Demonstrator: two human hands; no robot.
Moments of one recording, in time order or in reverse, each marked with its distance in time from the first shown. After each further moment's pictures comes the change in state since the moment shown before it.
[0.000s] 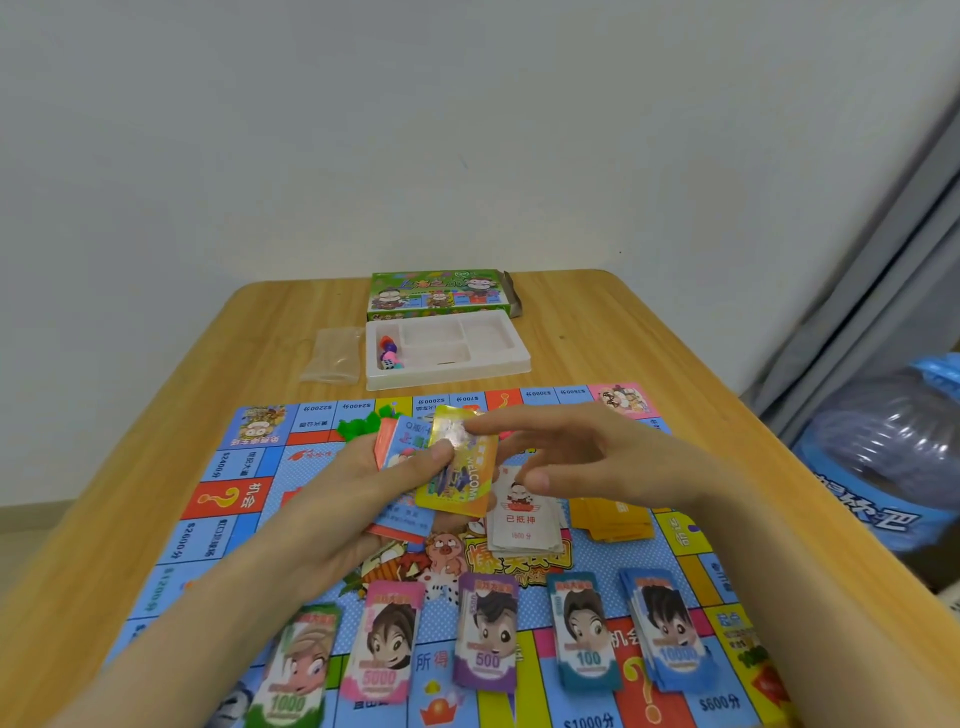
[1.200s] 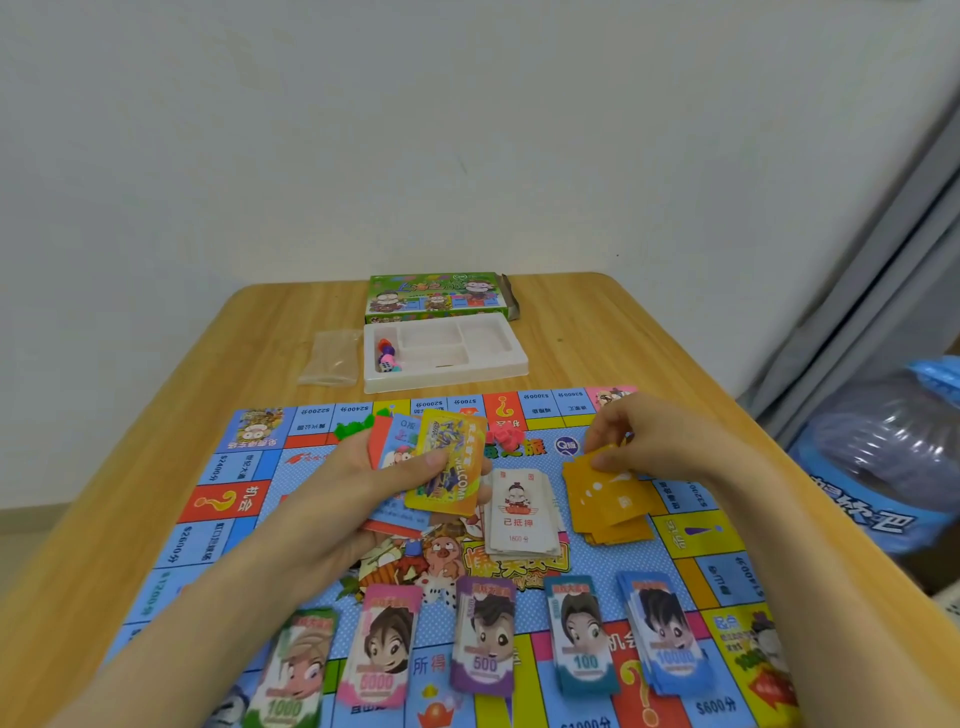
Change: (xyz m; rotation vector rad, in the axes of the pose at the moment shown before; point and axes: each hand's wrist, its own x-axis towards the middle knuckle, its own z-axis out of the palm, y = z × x) left_hand -0.006 0.008 0.007 -0.049 0.067 0.016; right_hand -0.006 0.028 -0.040 -0.506 0.309 0.596
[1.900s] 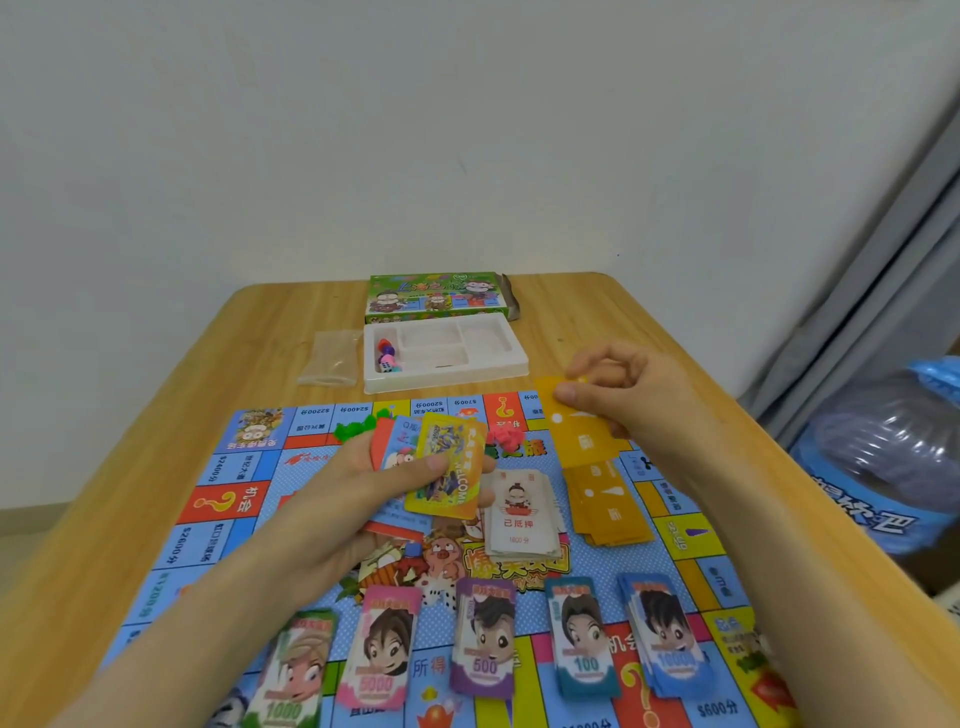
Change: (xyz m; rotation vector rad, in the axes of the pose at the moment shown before) left_hand -0.002 0.000 0.002 0.010 -0.002 0.014; right_hand -0.018 -0.036 0.003 0.837 0.242 -0.206
